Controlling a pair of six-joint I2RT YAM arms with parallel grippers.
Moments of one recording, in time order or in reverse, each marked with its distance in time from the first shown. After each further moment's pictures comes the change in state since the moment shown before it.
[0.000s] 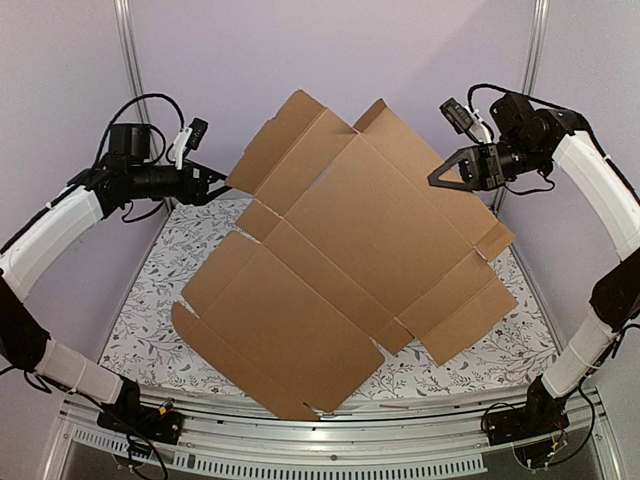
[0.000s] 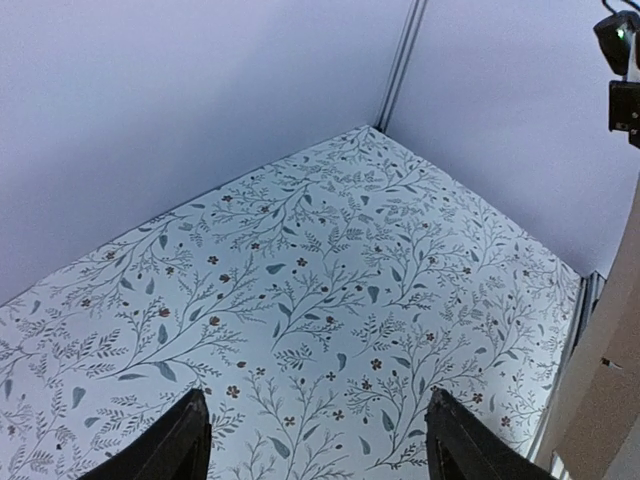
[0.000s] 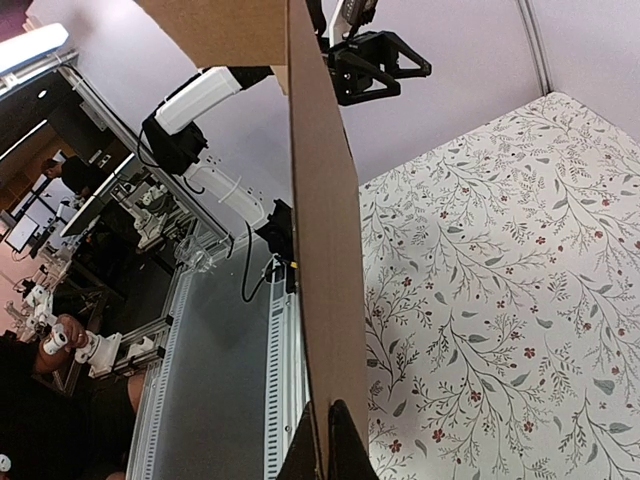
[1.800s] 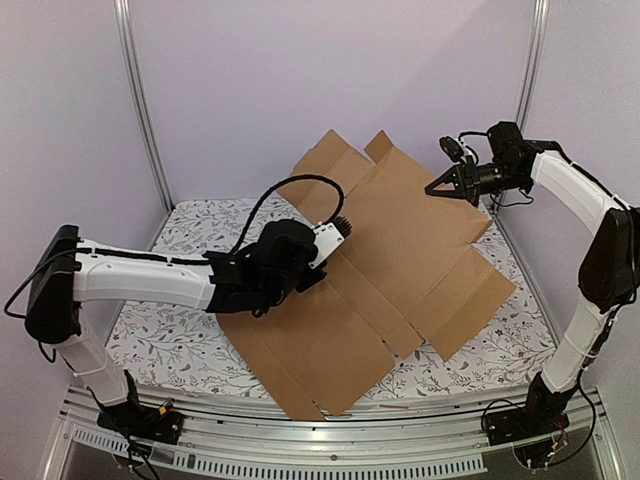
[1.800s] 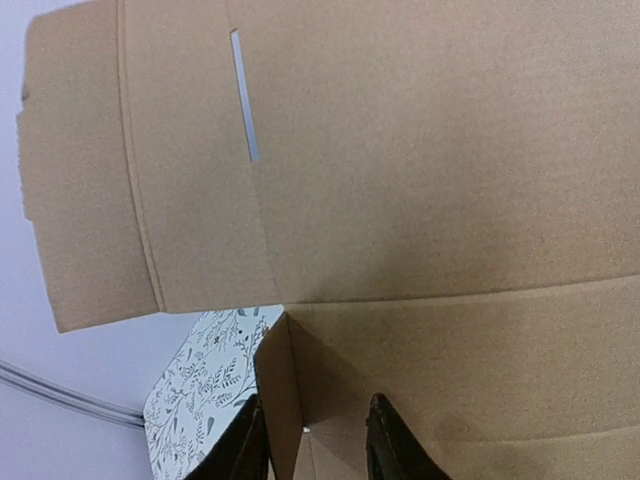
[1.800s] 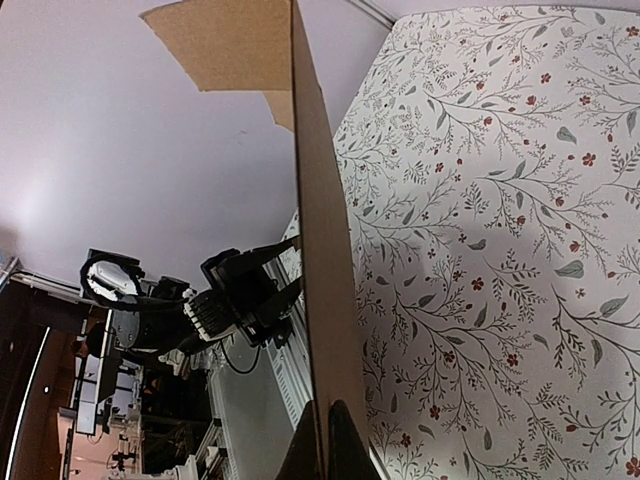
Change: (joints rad) left arm -0.833 0.317 -0.211 0.515 -1.273 0.381; right arm -0.144 0.130 -0.203 0.385 0.084 0.575
